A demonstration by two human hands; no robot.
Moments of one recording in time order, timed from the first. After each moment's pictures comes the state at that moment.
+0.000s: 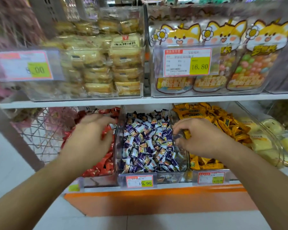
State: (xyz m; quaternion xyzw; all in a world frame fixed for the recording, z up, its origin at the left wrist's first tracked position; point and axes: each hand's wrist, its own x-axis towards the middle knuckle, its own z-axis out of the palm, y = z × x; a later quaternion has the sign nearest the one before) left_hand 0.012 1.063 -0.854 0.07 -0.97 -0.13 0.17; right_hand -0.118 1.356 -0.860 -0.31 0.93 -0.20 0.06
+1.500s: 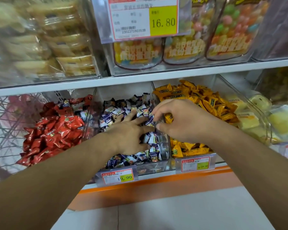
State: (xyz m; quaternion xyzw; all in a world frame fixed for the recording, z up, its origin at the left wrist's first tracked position) left_hand -0.107 1.154 -0.933 -0.14 -0.98 0.05 -0.15; right_hand -0.133 1.363 -0.869 -0.32 0.91 -0.25 0.07
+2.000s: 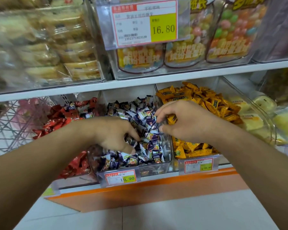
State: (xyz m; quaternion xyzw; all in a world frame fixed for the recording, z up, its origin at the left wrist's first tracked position) left_hand -0.086 1.130 -0.859 -0.12 -0.95 0.02 -0.30; right_hand -0.130 1.367 -0.863 -0.30 0.91 -0.27 0.10
